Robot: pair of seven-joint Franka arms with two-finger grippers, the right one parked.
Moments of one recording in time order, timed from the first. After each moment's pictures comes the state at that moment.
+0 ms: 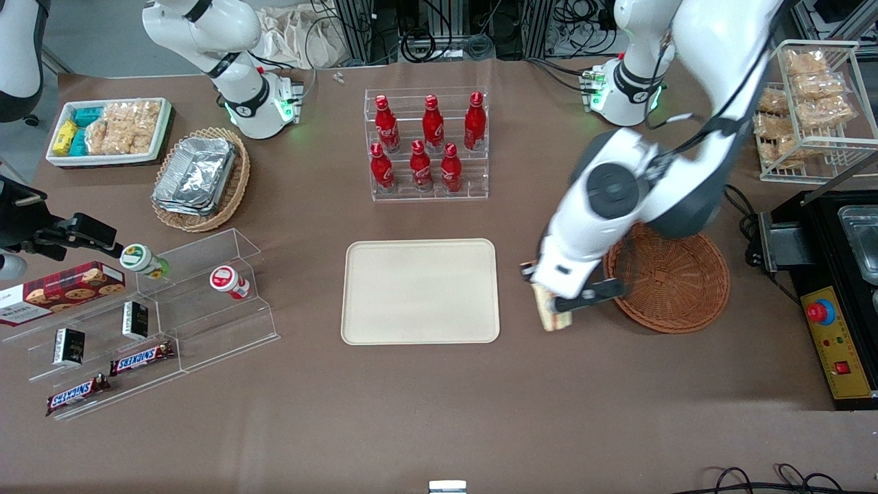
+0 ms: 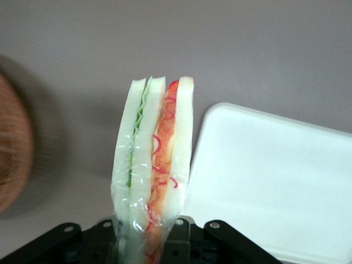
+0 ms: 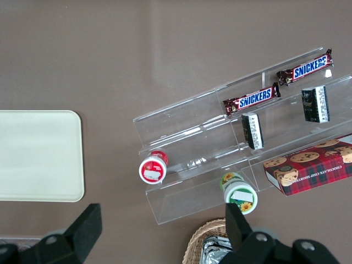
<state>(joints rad) -0.11 0.56 -0.55 -1.52 0.25 1.98 -0.91</state>
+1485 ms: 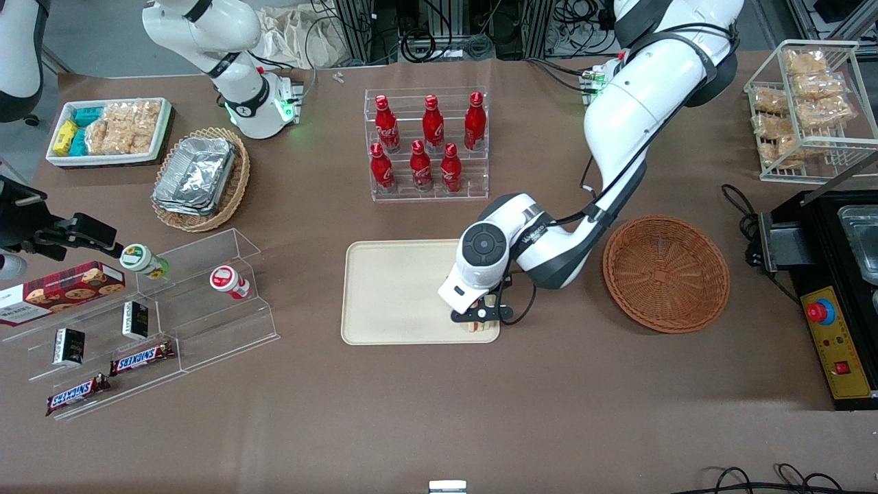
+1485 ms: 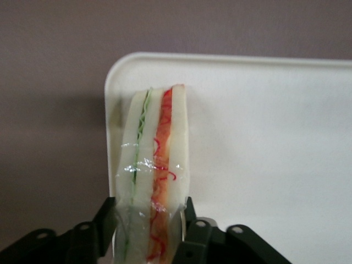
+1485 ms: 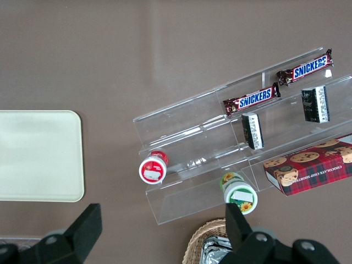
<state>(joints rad) -0.26 0.87 -0.55 -1.34 0.42 2.05 -0.91</state>
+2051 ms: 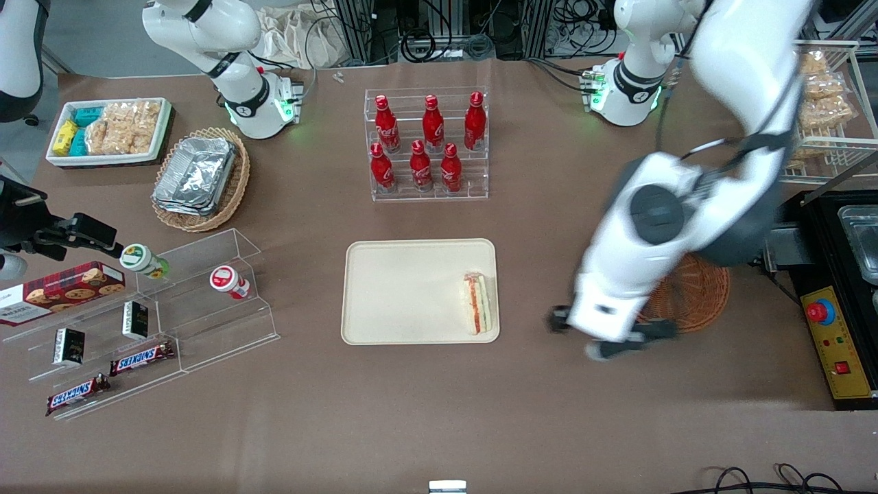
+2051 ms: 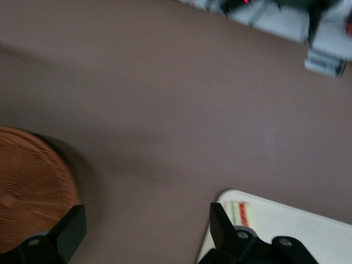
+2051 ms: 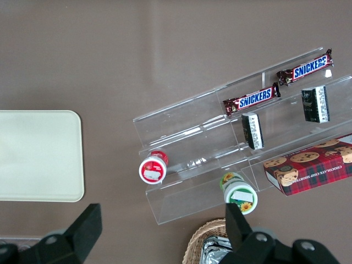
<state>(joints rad) 0.07 0.52 -0.54 -1.30 0.34 1.89 -0.81</state>
